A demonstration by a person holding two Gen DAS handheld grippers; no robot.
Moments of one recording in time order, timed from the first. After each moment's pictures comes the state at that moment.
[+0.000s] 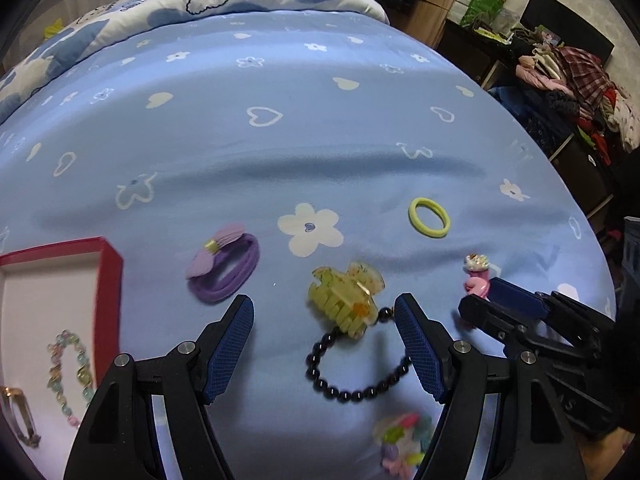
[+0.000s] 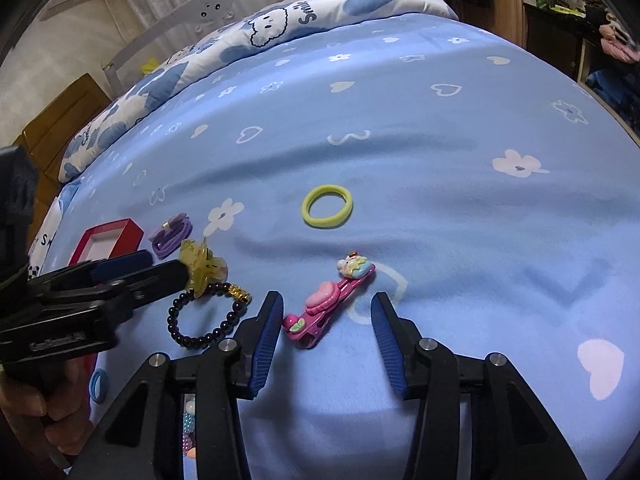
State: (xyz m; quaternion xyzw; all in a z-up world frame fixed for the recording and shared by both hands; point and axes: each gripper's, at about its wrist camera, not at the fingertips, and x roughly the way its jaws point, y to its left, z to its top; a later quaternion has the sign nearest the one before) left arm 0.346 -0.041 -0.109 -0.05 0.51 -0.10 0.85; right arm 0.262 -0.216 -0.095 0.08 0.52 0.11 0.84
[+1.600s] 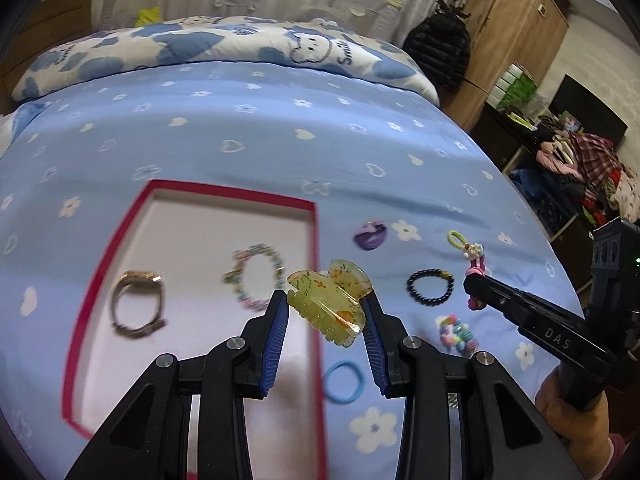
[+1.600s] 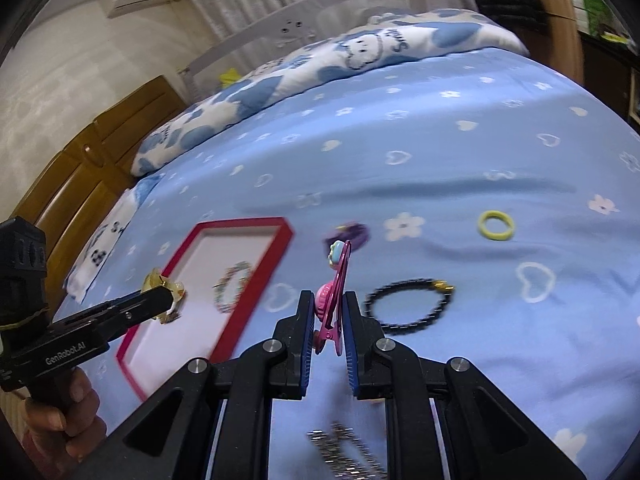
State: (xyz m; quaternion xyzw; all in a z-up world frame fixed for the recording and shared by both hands) left arm 0.152 0.102 -0.015 -0.14 0.42 -0.03 0.90; right arm 0.214 -0.117 -0.029 0.10 0.47 0.23 0.85
